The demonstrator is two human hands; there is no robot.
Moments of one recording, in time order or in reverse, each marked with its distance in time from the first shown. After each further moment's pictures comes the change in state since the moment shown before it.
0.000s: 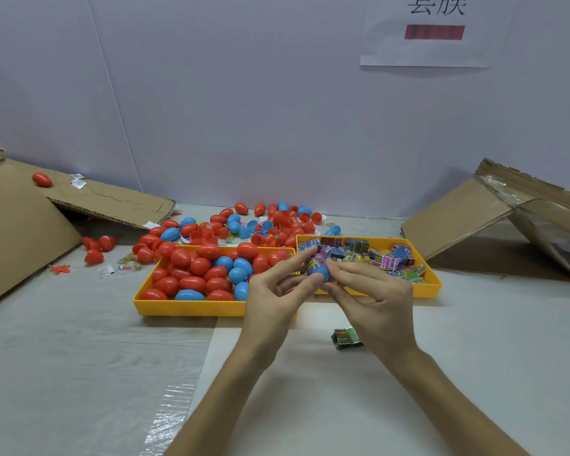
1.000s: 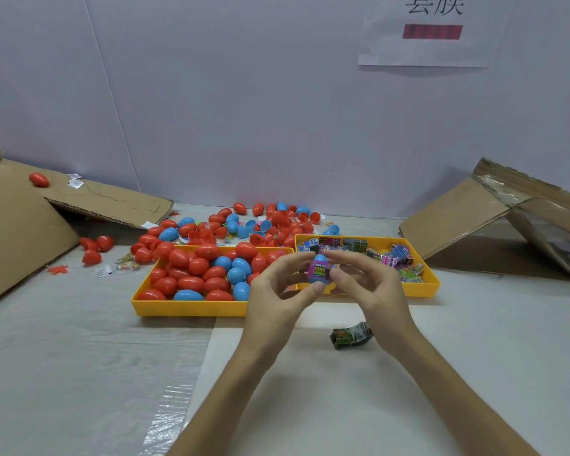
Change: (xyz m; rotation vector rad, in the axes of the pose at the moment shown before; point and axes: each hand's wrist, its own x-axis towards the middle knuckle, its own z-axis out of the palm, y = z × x) left_hand 0.001 -0.009 0.000 0.156 0.014 0.043; right_hand 0.009 0.003 -0.006 0.606 -0.172 0.595
